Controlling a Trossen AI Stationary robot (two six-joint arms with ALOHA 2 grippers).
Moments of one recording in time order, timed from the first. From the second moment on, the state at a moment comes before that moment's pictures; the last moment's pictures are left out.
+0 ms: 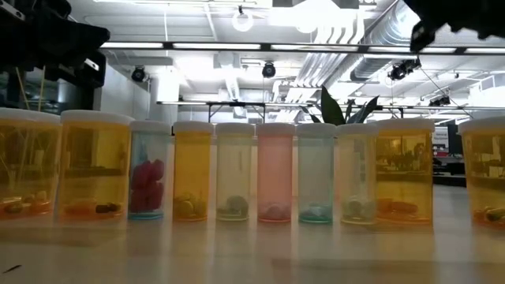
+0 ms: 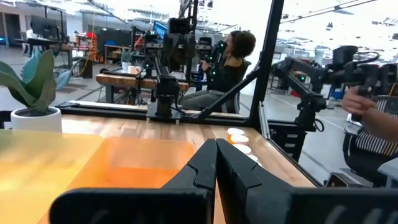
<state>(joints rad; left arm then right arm) -0.05 0.00 0.01 0.07 -0.04 -0.11 0.27 0.42 0.18 0.49 0.19 0.02</state>
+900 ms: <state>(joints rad) -0.05 0.00 0.01 0.08 -0.05 -0.11 0.73 1.40 1.22 -1.00 0.30 0.81</state>
